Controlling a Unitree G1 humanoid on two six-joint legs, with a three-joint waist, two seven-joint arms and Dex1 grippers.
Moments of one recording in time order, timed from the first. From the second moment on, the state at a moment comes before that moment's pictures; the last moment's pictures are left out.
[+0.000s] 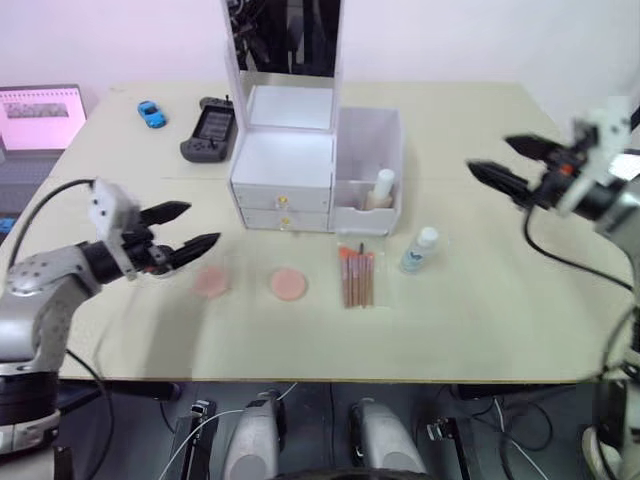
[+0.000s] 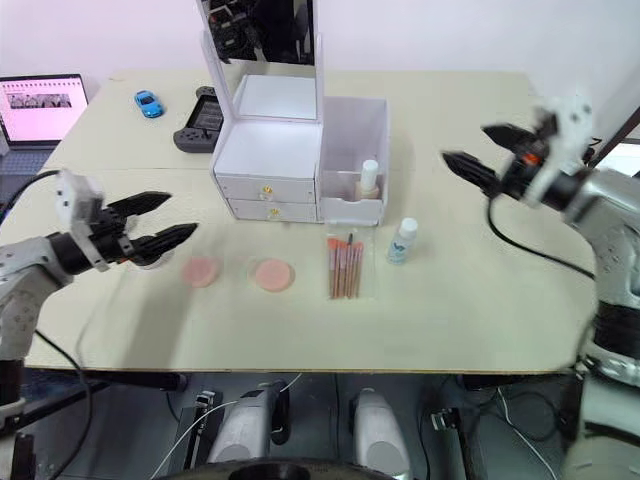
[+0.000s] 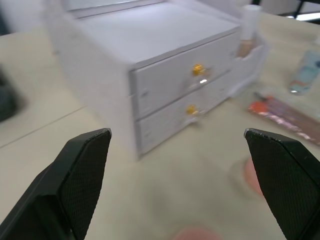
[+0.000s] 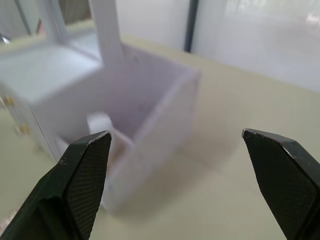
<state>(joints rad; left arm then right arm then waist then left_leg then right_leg) -0.19 0.81 0.34 -0.04 -0.57 0.41 -0.95 -0.45 -0.87 -0.39 0.05 0.50 0.57 0.87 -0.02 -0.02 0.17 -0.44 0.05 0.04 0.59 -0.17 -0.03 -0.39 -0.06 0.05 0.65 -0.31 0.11</state>
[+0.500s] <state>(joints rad) -0.07 0.91 0.58 0.37 -0.49 0.16 -1.01 -0.15 -0.88 -0.51 0.42 0.39 0.14 0.95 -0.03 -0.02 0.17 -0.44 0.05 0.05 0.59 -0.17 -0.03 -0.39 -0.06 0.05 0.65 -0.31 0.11</state>
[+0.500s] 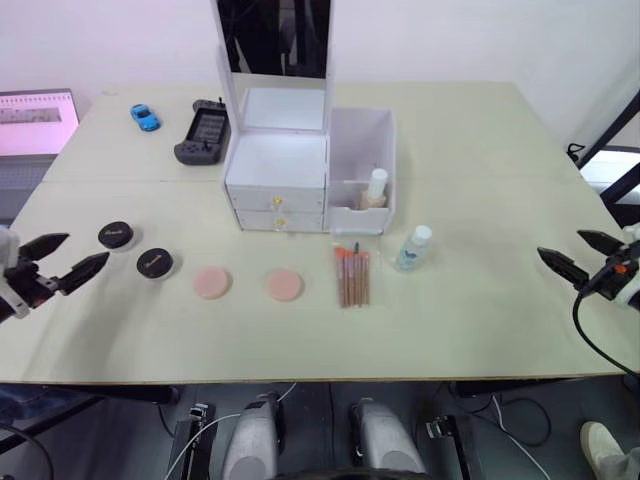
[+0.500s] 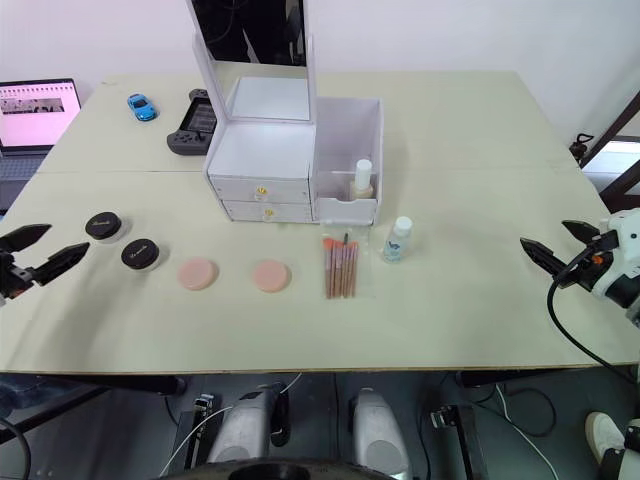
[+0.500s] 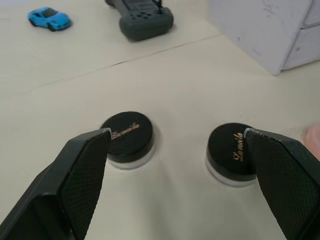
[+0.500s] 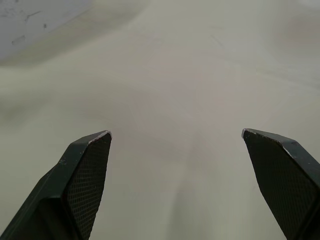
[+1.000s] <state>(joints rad) -0.33 0.89 0.36 0.01 -0.62 0.41 -1.06 -0.21 -0.93 -0.44 -0.10 0.54 0.49 0.93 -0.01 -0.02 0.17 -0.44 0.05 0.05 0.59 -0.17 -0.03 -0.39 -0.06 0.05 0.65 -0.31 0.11</state>
